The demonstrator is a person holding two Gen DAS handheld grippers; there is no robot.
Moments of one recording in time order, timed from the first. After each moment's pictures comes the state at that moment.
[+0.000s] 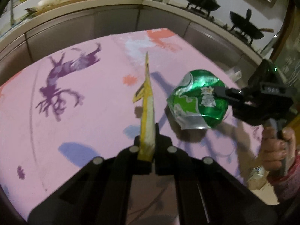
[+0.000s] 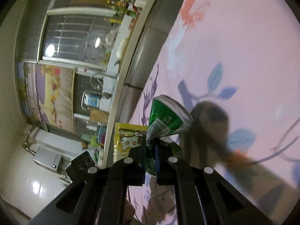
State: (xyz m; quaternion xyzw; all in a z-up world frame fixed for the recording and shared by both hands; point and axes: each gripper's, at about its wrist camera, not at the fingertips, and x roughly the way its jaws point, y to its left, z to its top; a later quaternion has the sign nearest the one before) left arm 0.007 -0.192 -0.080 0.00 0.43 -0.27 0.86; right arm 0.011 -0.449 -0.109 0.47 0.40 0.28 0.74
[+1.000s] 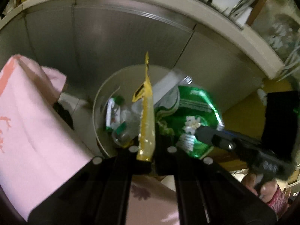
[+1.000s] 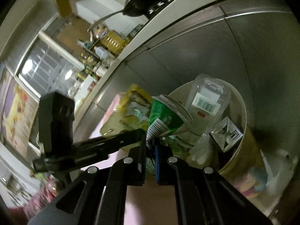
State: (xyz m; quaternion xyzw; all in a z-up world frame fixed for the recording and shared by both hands) left arm 0.131 -0.627 -0.111 0.11 0.50 -0.43 0.74; right arm 0.001 -0.714 -0.125 0.35 0.29 0.06 0.89
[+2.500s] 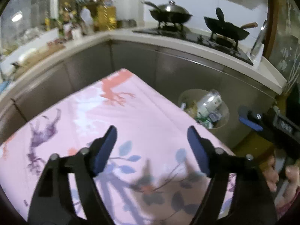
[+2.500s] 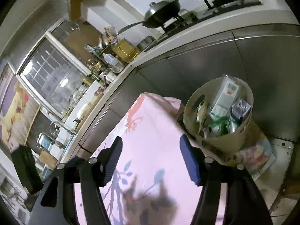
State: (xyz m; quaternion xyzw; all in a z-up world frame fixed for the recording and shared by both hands) left arm -0.004 -0.375 0.012 0.08 0.33 -0.26 0.90; right arm -0.089 -0.589 -0.032 0.36 0.25 0.02 0.90
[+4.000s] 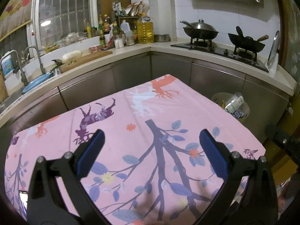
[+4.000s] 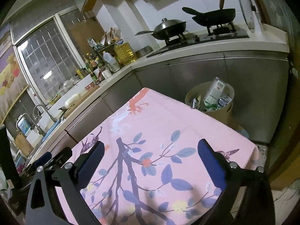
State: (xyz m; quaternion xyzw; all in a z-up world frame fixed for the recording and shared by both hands) left arm -0.092 -0.250 0.025 0.08 0.28 -0.16 0.94; right arm -0.176 -0.436 -0.003 0.26 0.23 -0.08 0.93
